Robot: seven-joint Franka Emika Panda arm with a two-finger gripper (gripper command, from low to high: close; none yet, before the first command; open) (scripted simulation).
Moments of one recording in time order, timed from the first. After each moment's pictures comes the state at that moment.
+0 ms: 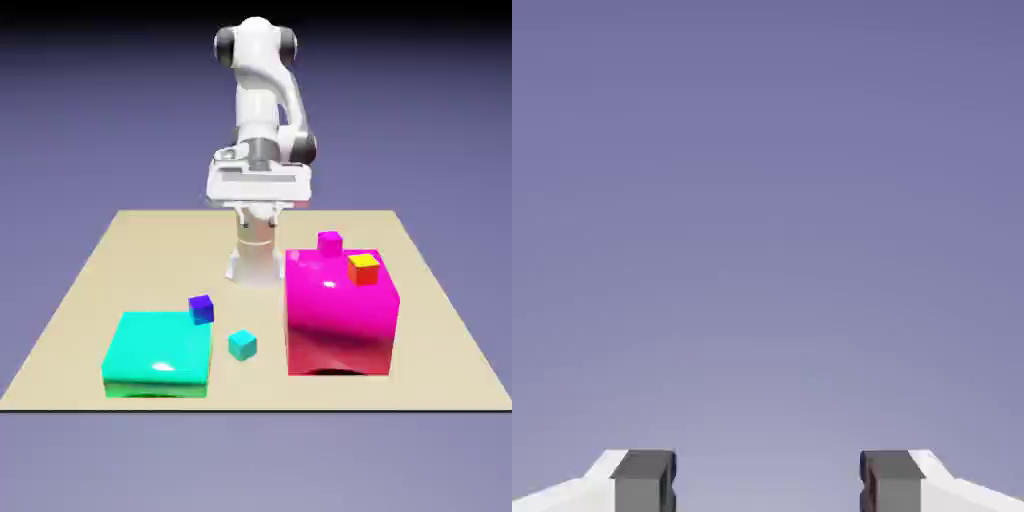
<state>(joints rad) -0.01 -0.56 0.02 -2.81 0.00 3.03 0.69</state>
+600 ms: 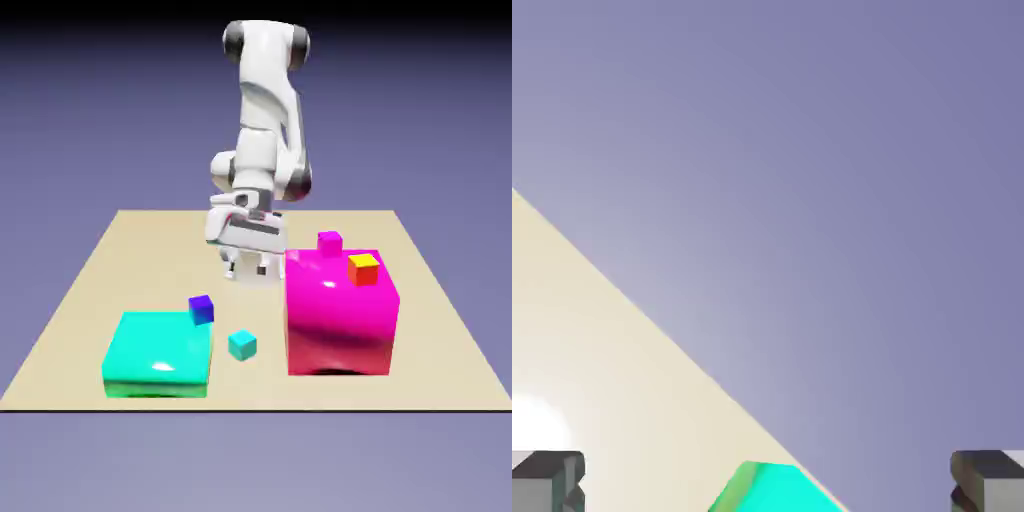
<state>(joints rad) -0.28 -0.35 0.24 -2.82 -0.04 2.98 -0.09</state>
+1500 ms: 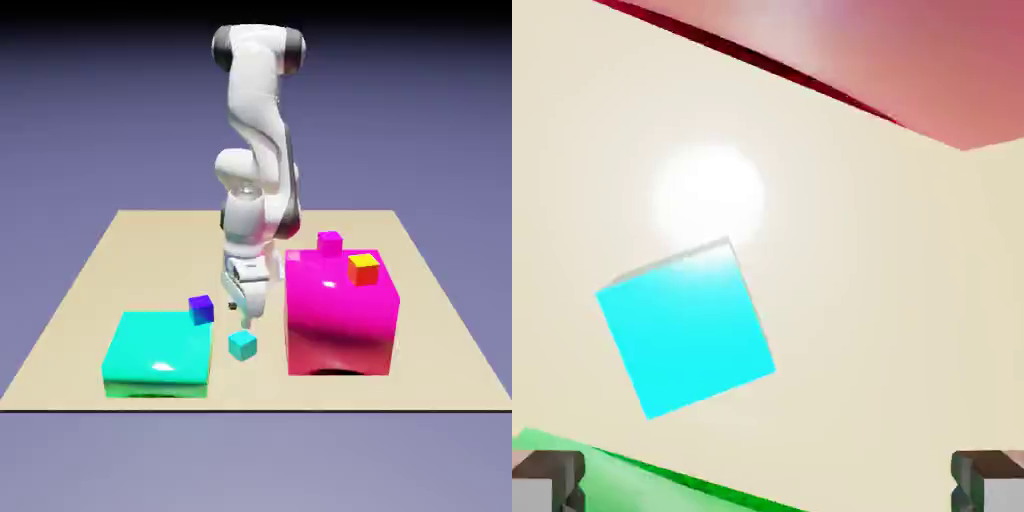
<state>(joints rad) -0.68 -0.04 0.58 -2.85 -0.10 2.90 -1.27</state>
